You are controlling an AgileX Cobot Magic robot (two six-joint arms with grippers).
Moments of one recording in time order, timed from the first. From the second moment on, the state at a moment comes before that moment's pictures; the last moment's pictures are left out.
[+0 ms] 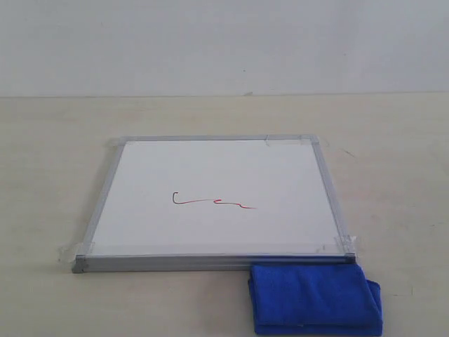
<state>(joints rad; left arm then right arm) 0.00 0.00 0.00 -0.11 0.31 0.04 0.11 0.00 0.00 0.00 0.35 0.12</state>
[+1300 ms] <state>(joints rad) 0.00 0.00 0.00 -0.11 0.31 0.04 0.11 0.00 -0.40 0.08 0.32 0.17</state>
